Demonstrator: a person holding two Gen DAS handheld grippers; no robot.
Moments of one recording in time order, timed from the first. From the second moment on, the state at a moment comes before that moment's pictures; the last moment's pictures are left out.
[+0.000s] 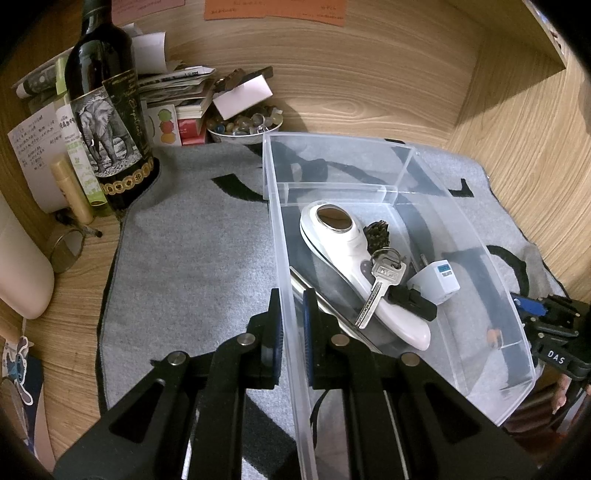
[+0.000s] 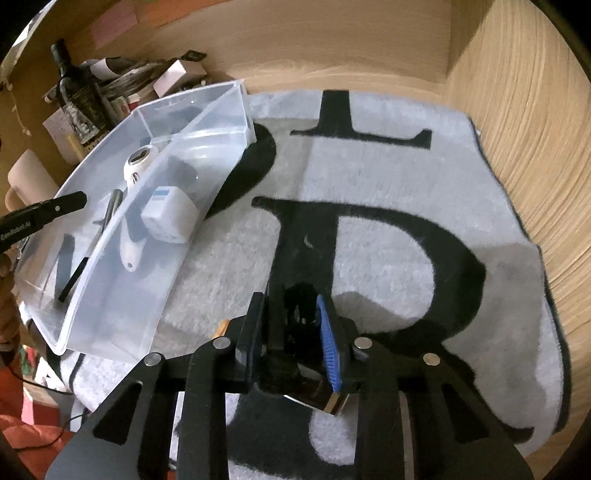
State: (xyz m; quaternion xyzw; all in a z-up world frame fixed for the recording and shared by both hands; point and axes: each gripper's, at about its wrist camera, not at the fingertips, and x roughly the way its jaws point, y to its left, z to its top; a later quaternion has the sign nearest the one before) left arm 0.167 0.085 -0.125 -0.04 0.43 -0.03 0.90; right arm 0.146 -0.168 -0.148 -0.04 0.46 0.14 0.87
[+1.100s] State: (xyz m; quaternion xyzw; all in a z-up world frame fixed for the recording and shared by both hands) left arm 0.166 0.086 -0.126 -0.04 0.43 -0.03 0.90; right arm 0.183 -0.058 -0.065 -0.13 0.34 0.25 0.90
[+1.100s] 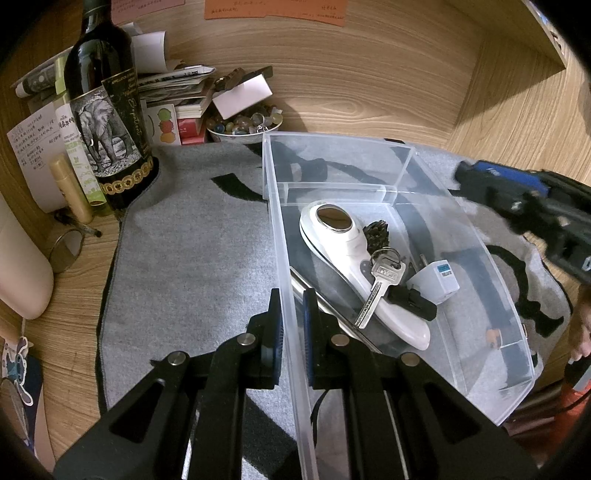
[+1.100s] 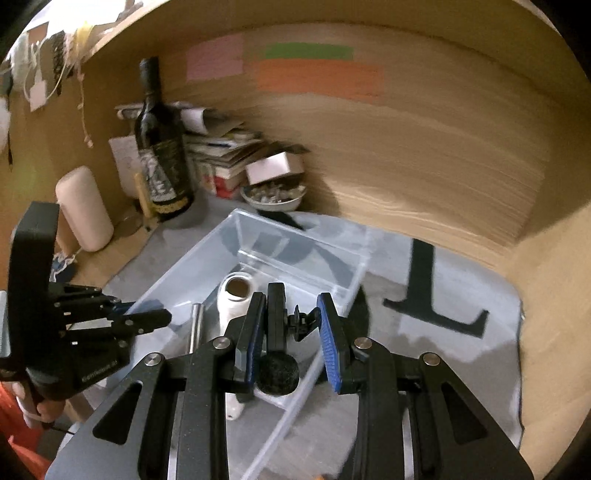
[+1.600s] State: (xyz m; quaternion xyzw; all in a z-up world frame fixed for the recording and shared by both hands) left arm 0.167 0.085 -0.126 -0.04 0.43 -0.03 0.90; right arm 0.202 -0.033 -0.103 -0.16 0.40 0.26 0.87
